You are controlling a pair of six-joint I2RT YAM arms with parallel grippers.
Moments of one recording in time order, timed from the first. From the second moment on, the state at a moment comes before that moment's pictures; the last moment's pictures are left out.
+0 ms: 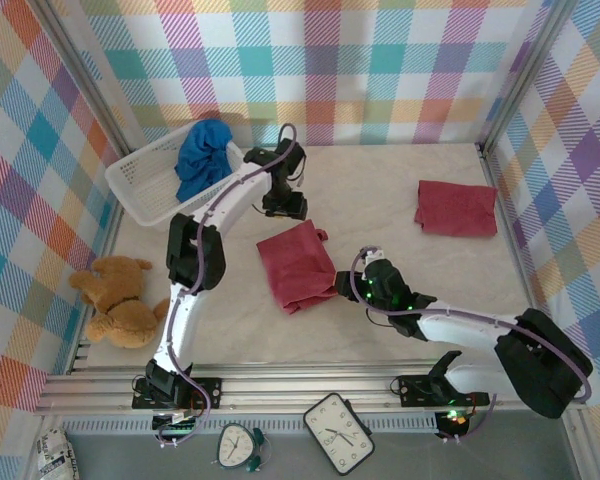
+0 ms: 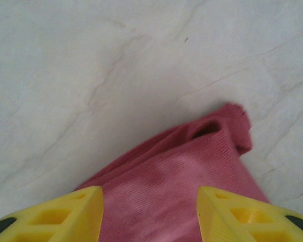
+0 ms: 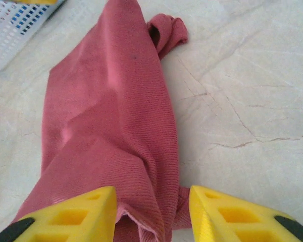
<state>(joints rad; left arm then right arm) -0.49 2.27 2.15 -1.20 0.08 -0.28 0.75 1.20 0.38 0.24 0.08 0.68</state>
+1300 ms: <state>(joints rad) -0.42 1.71 1.19 -0.95 0.24 -0.41 0.50 1.54 0.68 0.03 -0.16 0.30</state>
